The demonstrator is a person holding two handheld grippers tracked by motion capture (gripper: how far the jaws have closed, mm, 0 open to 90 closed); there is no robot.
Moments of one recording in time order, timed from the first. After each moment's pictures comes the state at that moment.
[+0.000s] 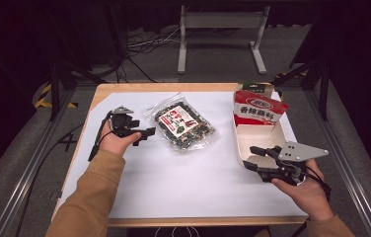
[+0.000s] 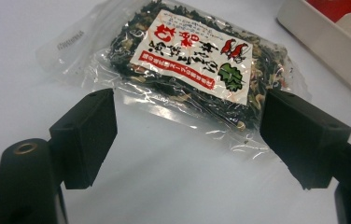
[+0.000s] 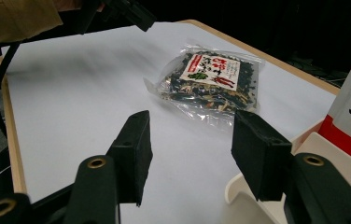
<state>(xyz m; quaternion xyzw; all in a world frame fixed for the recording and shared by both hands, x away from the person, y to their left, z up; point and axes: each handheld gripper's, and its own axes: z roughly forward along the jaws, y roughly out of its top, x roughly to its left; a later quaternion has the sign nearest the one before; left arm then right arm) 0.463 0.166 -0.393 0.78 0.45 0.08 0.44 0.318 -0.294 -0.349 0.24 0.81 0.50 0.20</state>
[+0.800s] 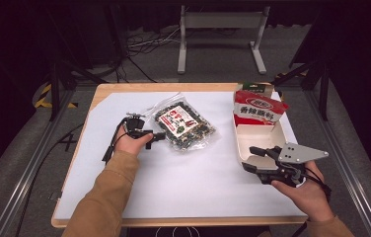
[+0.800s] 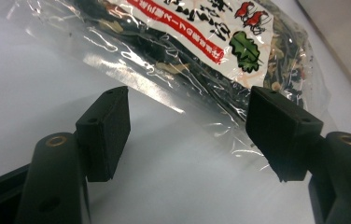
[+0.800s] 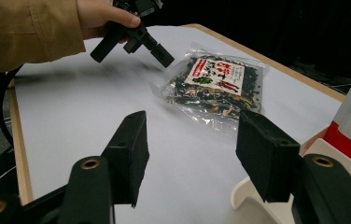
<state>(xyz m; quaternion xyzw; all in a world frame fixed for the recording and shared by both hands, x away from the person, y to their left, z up) 0.483 0.139 -0.436 0.76 0.50 -0.01 0.41 0.314 -0.292 -0.348 0.23 0.81 0.51 0.20</state>
